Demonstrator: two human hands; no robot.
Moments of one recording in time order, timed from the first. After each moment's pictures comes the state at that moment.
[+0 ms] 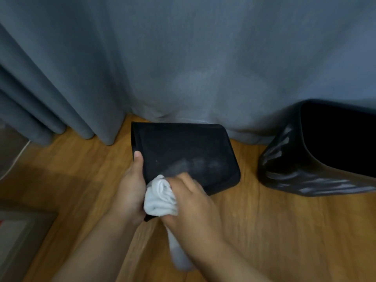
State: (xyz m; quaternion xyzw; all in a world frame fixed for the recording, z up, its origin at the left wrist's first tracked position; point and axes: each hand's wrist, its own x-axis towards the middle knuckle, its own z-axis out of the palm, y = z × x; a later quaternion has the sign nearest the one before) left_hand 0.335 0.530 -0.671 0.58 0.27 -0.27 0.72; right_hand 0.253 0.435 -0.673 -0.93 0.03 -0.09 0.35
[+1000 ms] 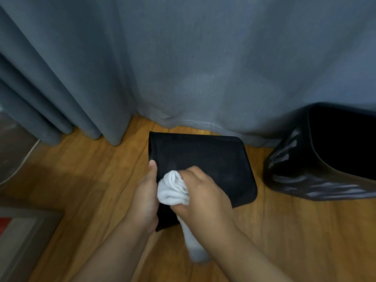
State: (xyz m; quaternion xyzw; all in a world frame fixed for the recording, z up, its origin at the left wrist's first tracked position) left_hand 0.318 0.529 -0.674 0.62 0.23 -0.26 0.70; right_hand 0.268 0.426 -0.672 -0.94 0.04 -0.10 0.34
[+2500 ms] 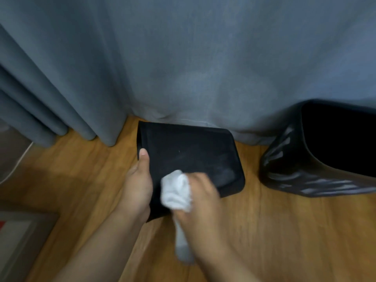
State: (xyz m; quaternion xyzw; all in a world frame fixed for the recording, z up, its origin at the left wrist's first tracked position) left_hand 0.336 0.517 -0.662 0.68 0.24 -0.18 0.67; right_hand 0.246 0.423 -0.684 -0.90 0.11 -0.10 0.41
